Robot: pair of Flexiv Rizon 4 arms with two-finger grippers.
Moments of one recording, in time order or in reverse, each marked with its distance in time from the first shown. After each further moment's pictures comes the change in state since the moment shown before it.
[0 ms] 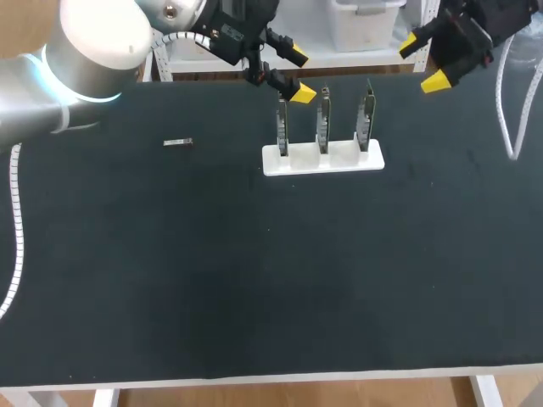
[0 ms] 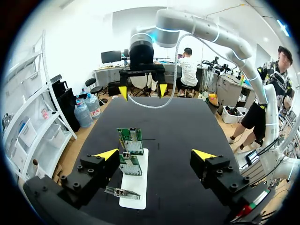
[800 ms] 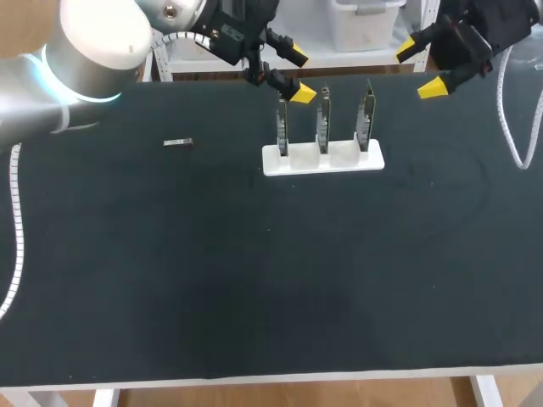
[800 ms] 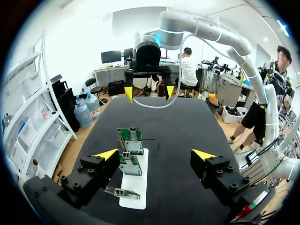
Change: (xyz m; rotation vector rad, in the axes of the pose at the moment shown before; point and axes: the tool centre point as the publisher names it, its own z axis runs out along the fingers) left arm 0.000 0.000 0.000 0.000 0.000 0.000; right arm -0.012 0.013 0.005 0.022 -0.061 -0.024
